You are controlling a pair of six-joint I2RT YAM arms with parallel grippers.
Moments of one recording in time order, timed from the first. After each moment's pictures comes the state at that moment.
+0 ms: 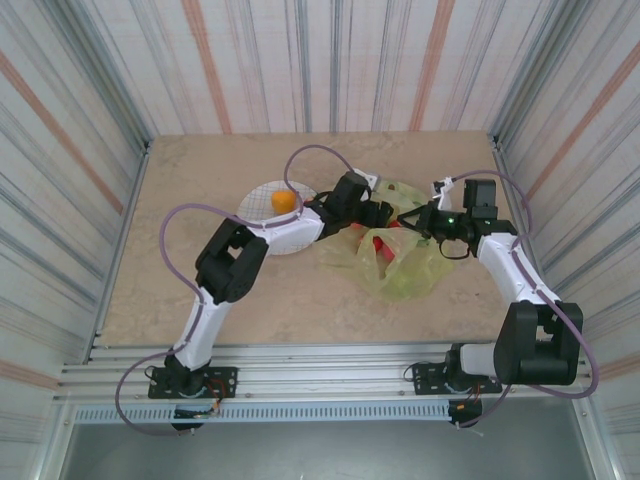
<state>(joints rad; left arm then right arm) -0.79 2.21 1.65 -0.03 0.07 -0.36 -0.02 1.31 0.88 -0.38 -0.87 0.49</state>
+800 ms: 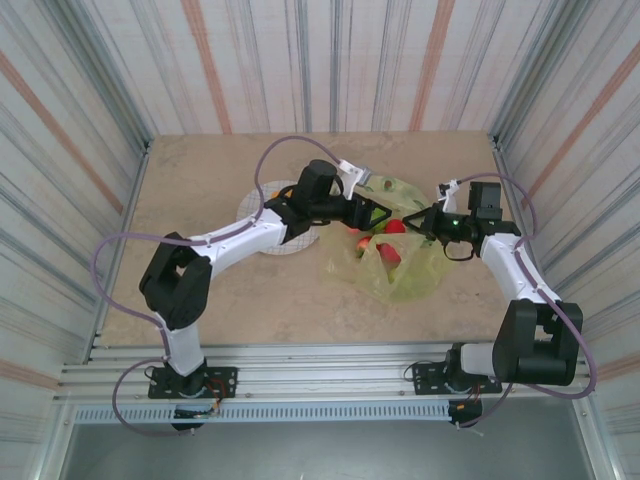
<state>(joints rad) -0.75 1.83 1.40 0.00 0.51 -0.36 -0.06 1.31 0.87 -0.41 -0.87 0.46</state>
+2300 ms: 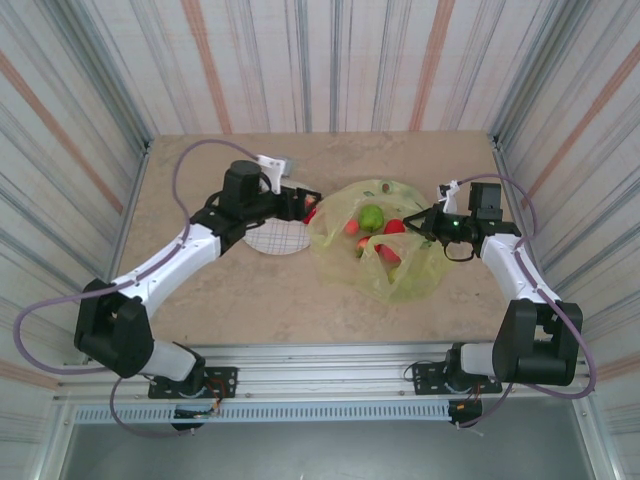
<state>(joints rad) -0.48 1.43 1.09 -0.12 0.31 -0.35 -0.07 1.31 0.87 -0.41 -0.87 0.46</state>
